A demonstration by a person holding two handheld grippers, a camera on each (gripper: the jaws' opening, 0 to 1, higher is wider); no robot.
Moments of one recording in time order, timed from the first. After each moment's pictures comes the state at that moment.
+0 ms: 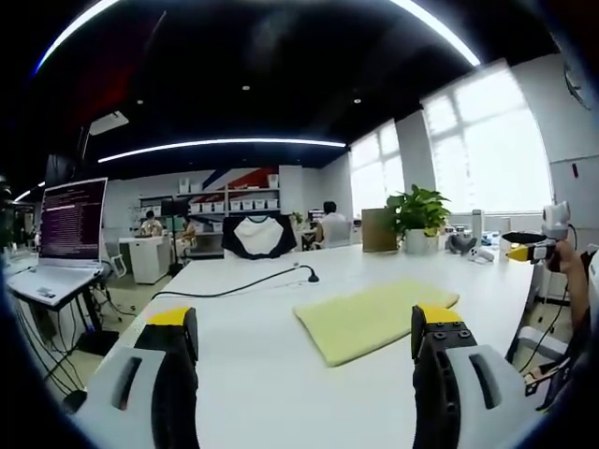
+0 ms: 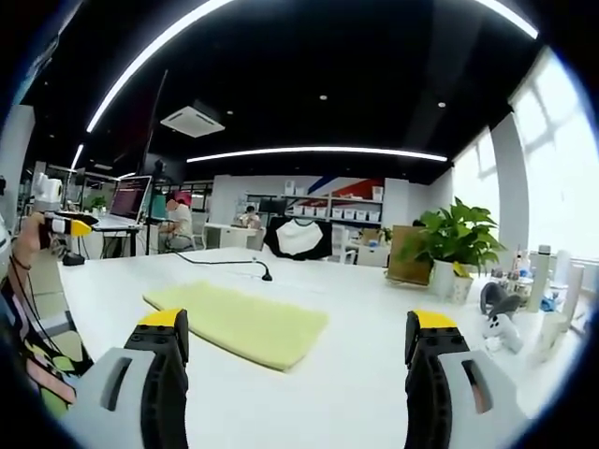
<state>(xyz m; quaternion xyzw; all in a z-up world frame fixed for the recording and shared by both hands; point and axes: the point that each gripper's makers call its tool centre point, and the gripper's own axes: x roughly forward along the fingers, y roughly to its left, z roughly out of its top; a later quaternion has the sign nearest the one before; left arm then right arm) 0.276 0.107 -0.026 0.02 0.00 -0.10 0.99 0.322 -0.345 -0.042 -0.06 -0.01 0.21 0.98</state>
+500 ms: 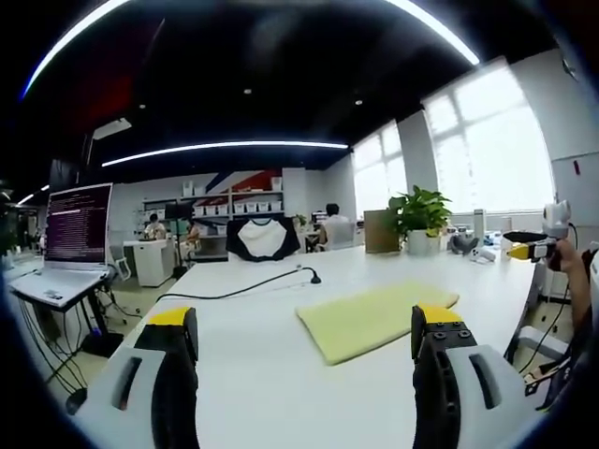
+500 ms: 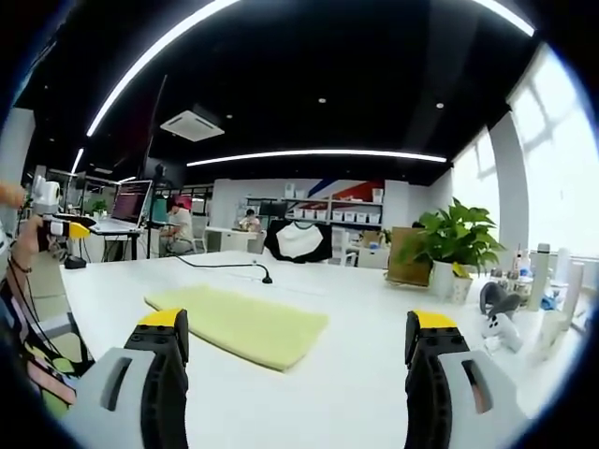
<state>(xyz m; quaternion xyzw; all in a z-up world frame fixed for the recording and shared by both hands) 0.264 0.105 -0.022 0.03 -0.01 -0.10 0.99 0.318 -0.351 -0.040 -0.05 -0.02 0.21 0.98</state>
